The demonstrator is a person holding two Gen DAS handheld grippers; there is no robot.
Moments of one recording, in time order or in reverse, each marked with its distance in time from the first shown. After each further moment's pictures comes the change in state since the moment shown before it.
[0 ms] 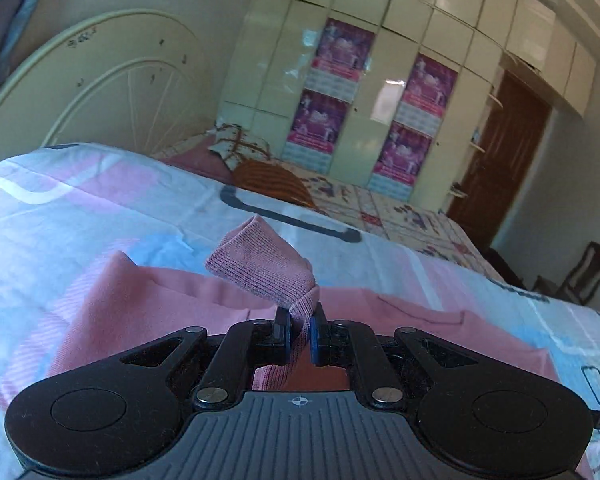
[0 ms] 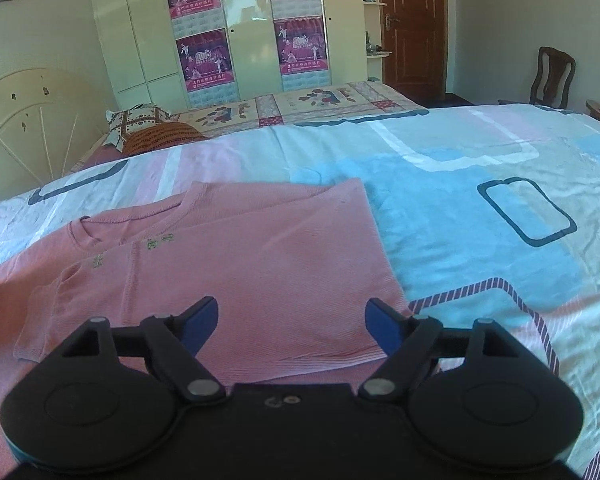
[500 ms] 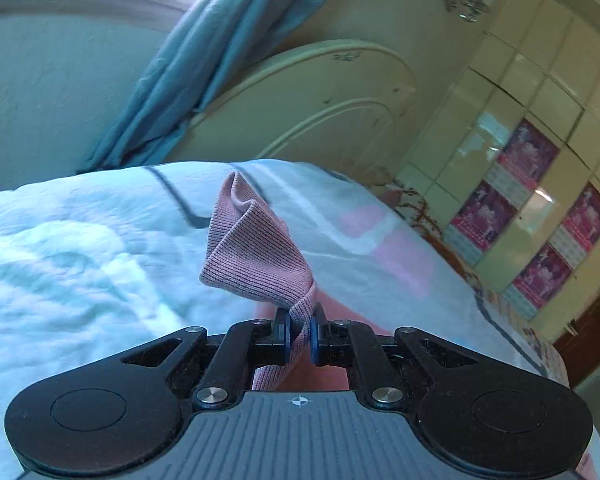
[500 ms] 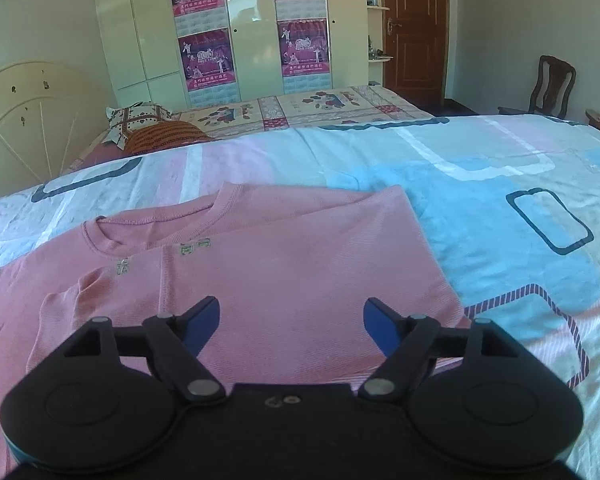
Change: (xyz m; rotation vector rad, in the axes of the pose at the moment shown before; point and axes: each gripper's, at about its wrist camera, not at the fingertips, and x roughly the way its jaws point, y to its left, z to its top) left arm -0.056 0.274 -0.007 -0.411 -0.143 0.348; right arm 0.011 0.052 0.002 -0.021 -0.004 -0.035
